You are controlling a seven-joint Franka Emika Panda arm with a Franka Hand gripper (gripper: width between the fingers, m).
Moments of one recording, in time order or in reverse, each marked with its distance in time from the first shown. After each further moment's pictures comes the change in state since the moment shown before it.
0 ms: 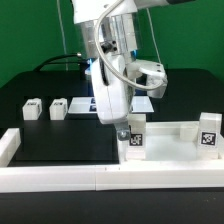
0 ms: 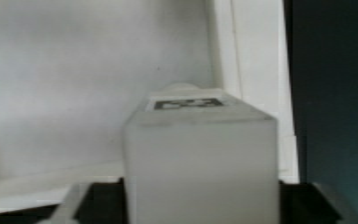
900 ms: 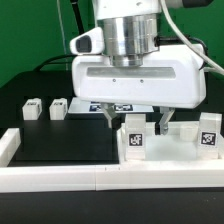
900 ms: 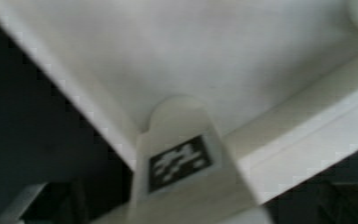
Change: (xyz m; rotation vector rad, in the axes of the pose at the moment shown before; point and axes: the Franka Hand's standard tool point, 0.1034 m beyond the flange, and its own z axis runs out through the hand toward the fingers) arm -0.004 0.000 0.001 -0.055 0.043 -1.262
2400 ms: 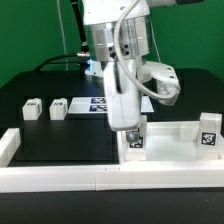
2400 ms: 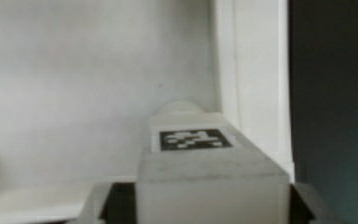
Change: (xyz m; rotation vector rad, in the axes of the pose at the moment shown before) arm 0.005 -0.007 0.003 0.007 -0.074 1.405
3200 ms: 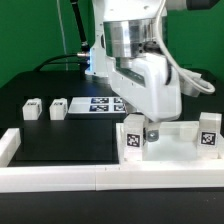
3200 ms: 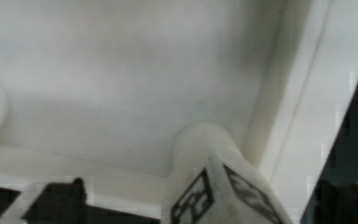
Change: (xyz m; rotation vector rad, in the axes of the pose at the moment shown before) arm -0.009 0.018 0.003 0.001 0.075 -0.516
